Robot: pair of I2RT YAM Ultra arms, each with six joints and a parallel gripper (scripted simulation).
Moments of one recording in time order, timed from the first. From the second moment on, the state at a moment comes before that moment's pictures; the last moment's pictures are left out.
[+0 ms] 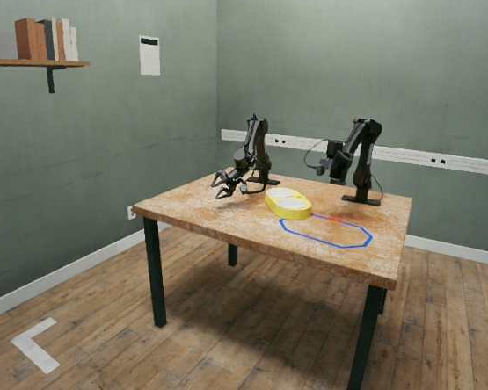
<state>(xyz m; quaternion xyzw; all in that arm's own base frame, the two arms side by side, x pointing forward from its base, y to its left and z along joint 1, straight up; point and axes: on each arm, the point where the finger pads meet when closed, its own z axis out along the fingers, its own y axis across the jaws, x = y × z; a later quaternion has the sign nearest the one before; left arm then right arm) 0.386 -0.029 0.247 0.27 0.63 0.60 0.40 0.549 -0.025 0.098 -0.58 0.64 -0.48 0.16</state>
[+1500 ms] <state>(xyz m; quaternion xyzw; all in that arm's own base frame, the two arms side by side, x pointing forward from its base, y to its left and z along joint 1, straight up) 0.400 -0.062 0.223 0.37 0.62 0.58 0.38 0.544 -0.024 0.119 -0.53 0.68 -0.46 0.21</state>
